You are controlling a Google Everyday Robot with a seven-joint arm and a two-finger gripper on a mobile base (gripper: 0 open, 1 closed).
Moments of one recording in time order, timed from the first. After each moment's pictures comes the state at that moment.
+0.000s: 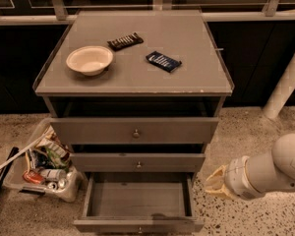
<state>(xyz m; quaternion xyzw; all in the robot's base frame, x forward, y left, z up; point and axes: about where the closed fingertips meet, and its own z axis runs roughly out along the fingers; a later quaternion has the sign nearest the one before) 0.396 -0.198 0.651 -0.57 0.78 0.13 0.24</state>
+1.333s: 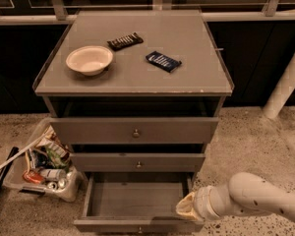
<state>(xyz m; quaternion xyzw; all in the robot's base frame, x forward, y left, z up) 0.395 -0.136 0.487 -0.57 0.75 0.19 0.26</state>
